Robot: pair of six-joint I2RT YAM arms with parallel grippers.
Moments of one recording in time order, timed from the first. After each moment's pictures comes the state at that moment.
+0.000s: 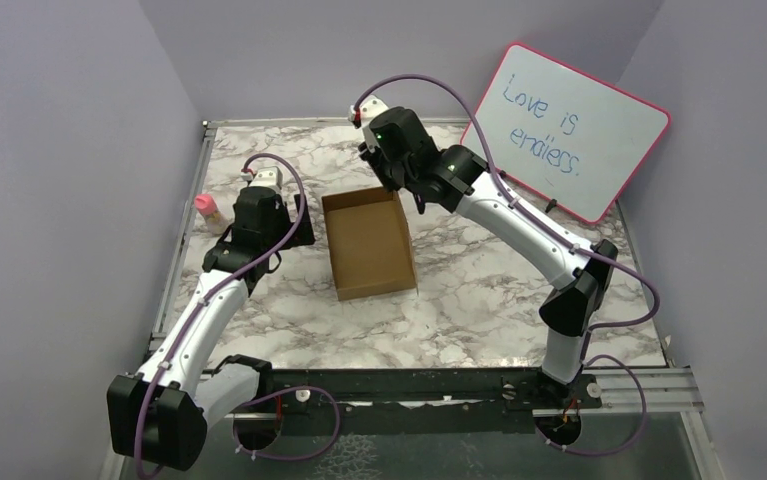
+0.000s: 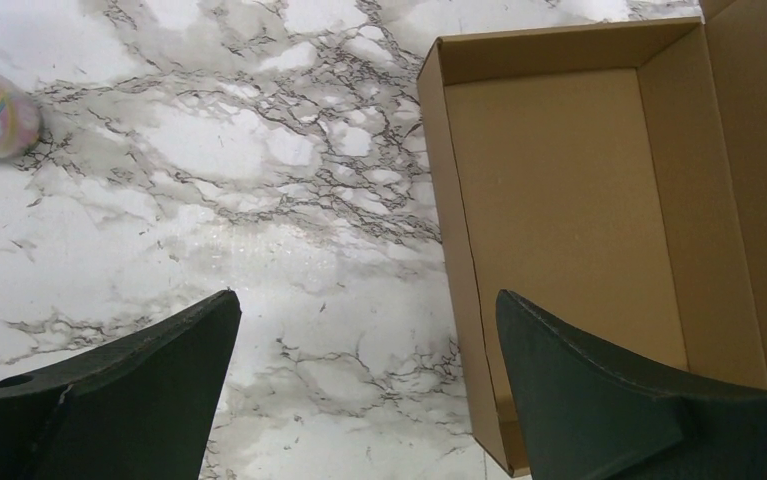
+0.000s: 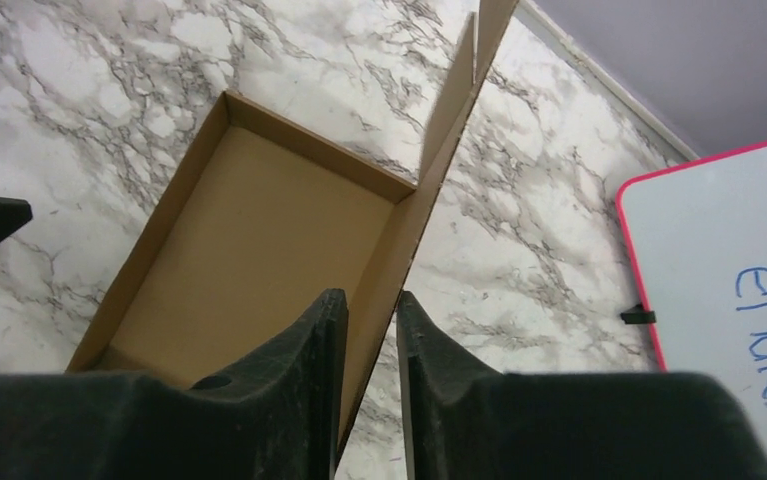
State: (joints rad) left arm -0.24 1.03 0.81 -0.39 -0.12 -0.28; right arm 0.88 1.85 2.02 -0.76 0.36 -0.07
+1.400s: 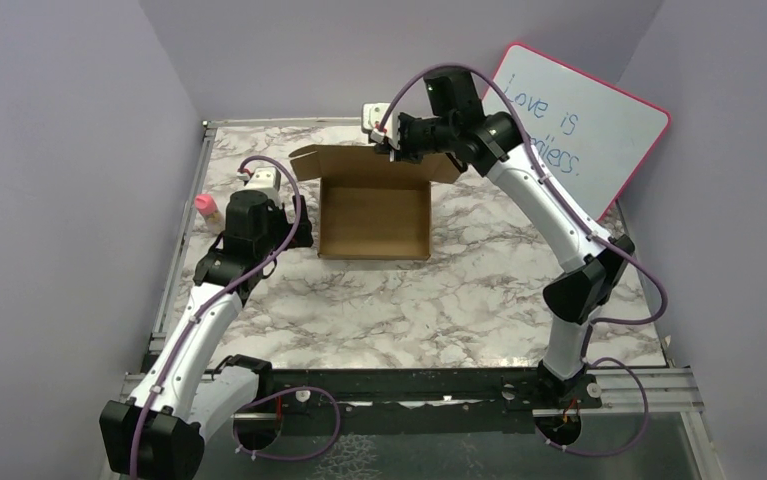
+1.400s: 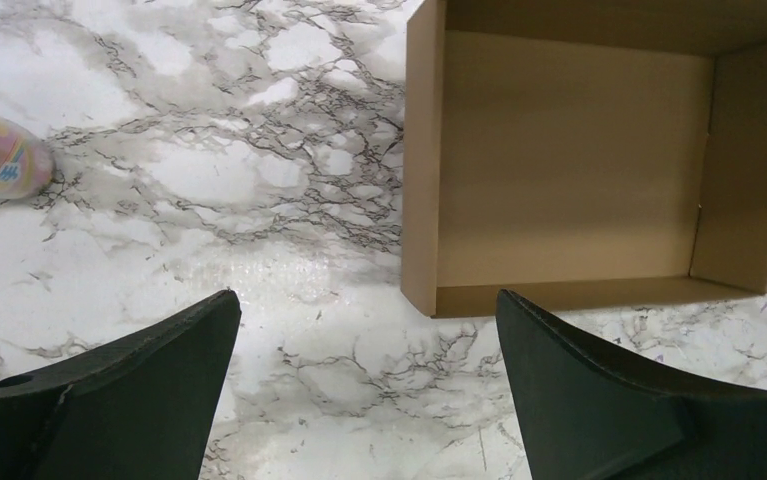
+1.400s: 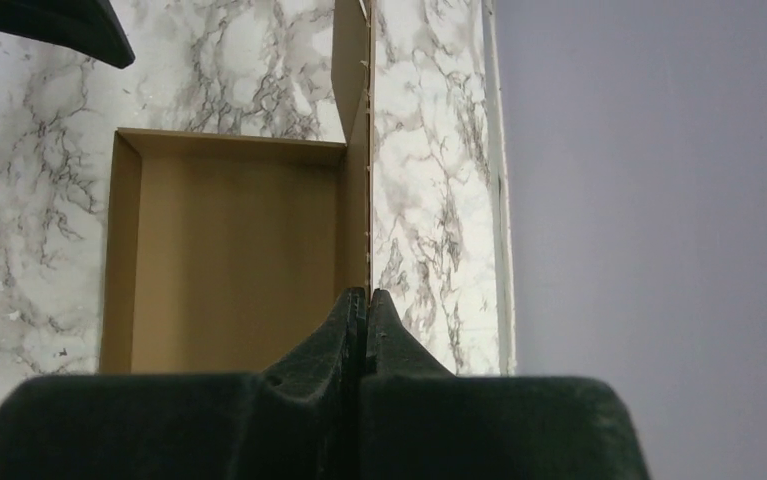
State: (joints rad) left arm -0.24 0.94 0.81 -0.40 -0.08 -0.22; right arm 0.64 1.86 2.12 -0.78 -0.51 -0.92
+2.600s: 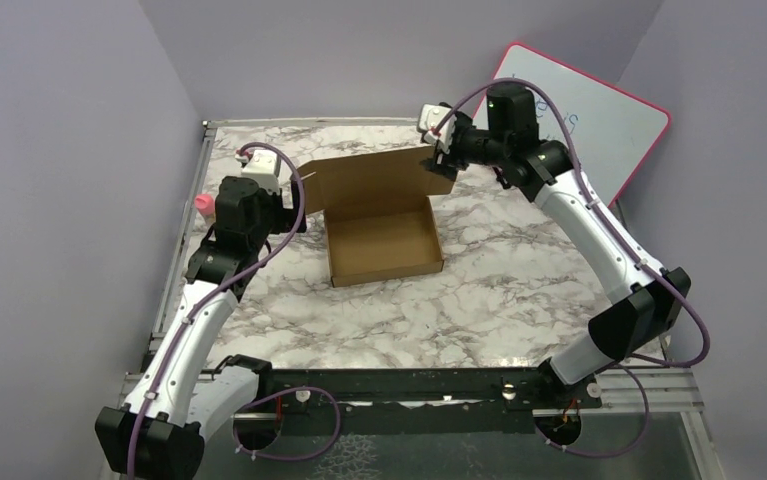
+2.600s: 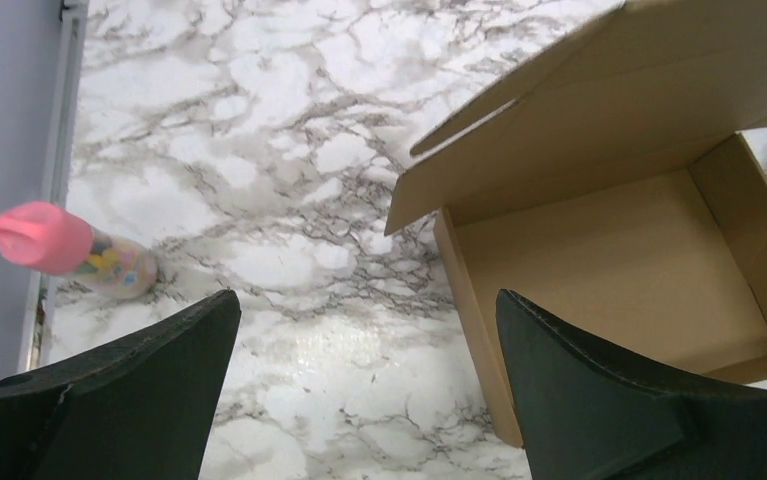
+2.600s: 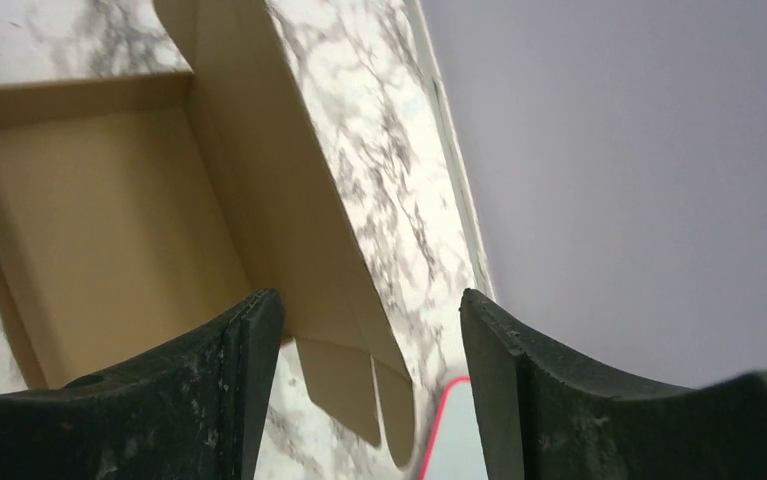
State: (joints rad) left arm -0.24 0.93 0.89 -0.36 -0.11 -0.06; right arm 0.51 1.59 1.69 -0.53 -0.51 -0.88
